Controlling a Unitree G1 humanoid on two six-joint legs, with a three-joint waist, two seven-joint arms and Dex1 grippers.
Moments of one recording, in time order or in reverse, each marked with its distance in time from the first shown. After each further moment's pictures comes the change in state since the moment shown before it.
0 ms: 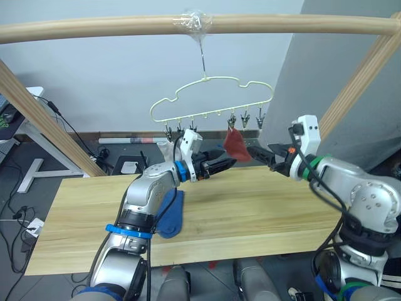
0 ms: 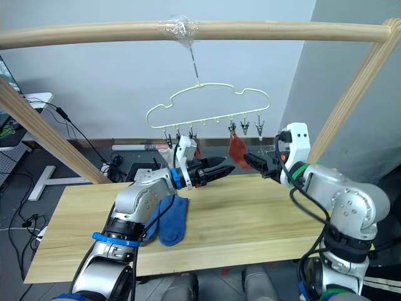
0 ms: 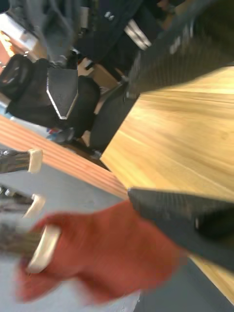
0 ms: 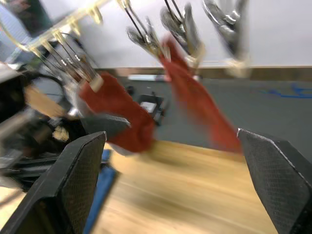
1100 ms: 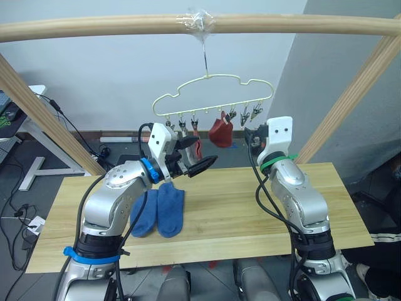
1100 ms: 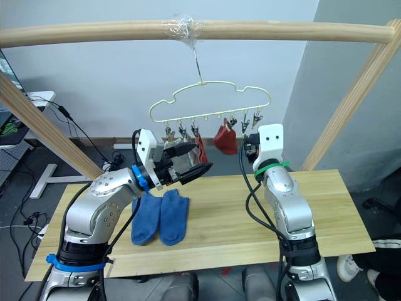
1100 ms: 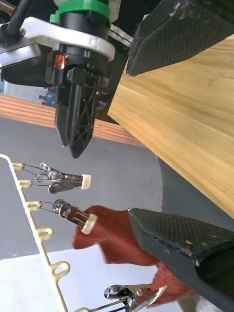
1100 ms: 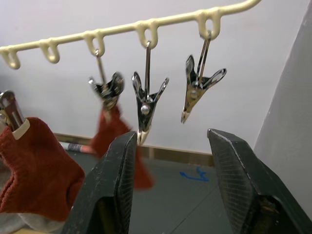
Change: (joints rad) left arm 0.180 0.159 0.085 -0.439 -0.013 0.004 0.130; right arm 0.010 0.184 0.336 0.322 -0.584 -0.797 -0.153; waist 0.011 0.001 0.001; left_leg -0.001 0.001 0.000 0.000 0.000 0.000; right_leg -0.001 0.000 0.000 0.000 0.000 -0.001
